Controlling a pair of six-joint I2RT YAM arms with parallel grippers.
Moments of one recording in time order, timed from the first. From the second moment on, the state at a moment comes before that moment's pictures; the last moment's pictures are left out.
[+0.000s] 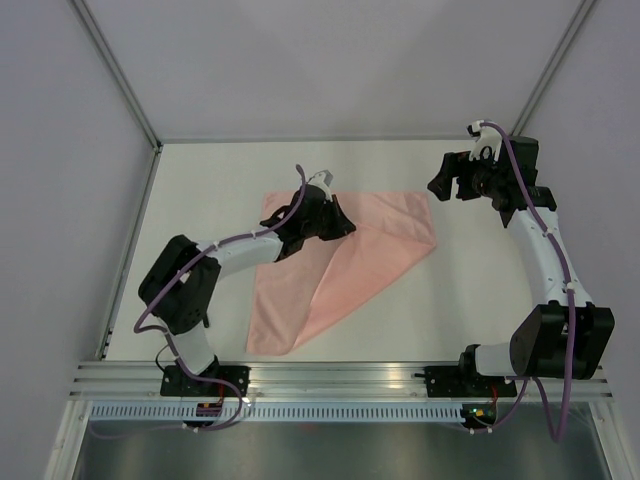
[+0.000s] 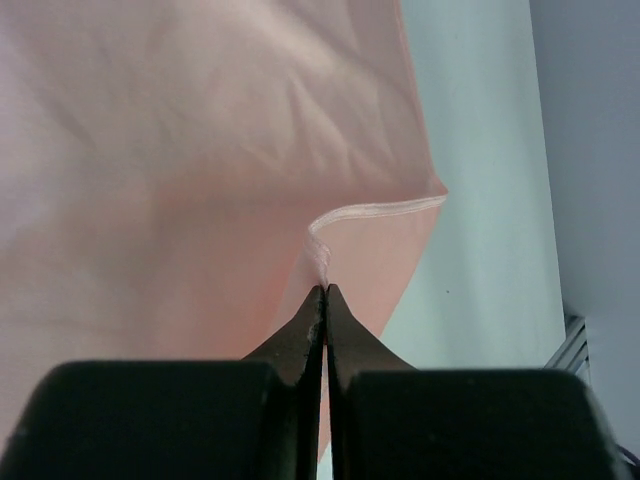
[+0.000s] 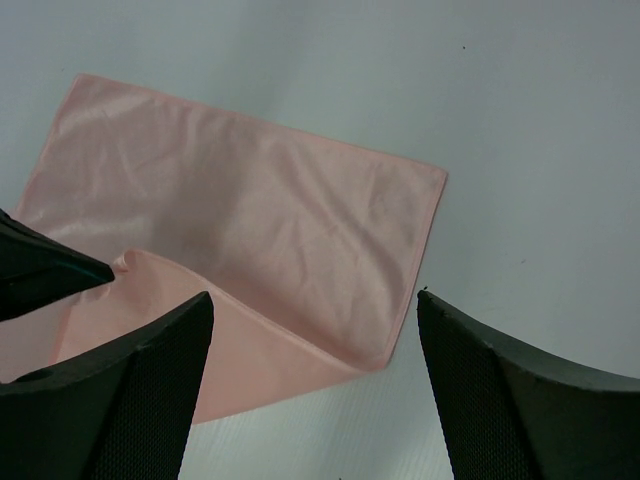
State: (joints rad) left arm -0.72 1.76 1.09 0.16 0.10 -0.76; right arm -0.08 1.37 1.25 -0.45 -0.47 -0.04
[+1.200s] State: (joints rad) left arm -0.28 1.81 1.16 0.10 0.22 -0.78; right arm -0.08 1.39 1.25 -0.47 -0.50 -0.05
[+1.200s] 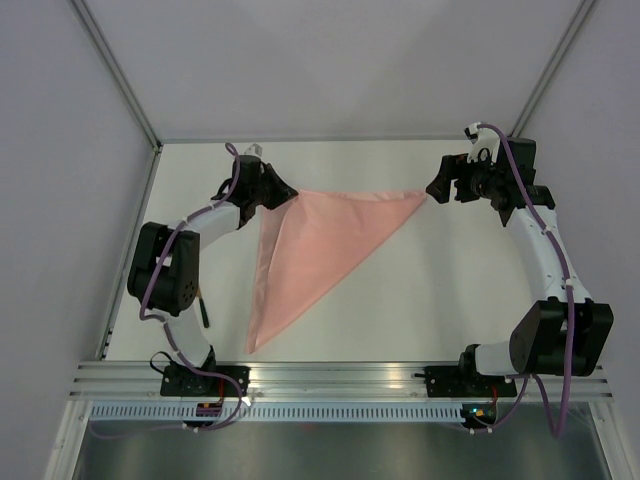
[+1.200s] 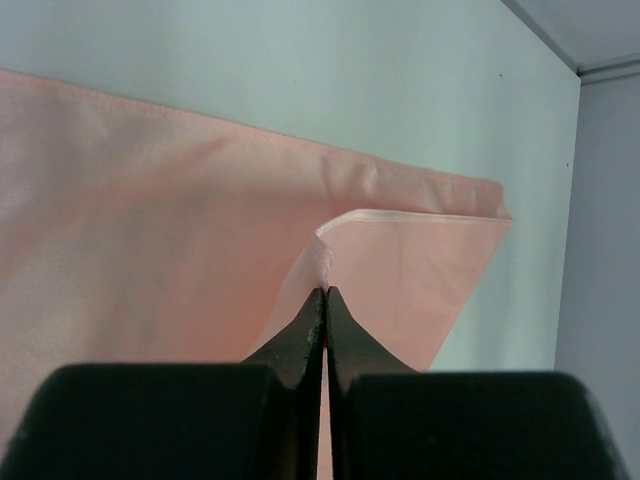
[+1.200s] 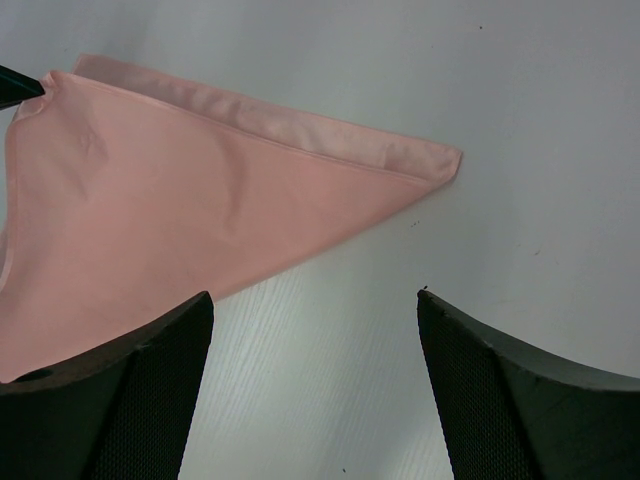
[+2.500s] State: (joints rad) left arm -0.17 1.92 1.25 0.08 0.25 -0.77; right arm -0.08 1.42 1.25 -0.47 -0.50 -0.06
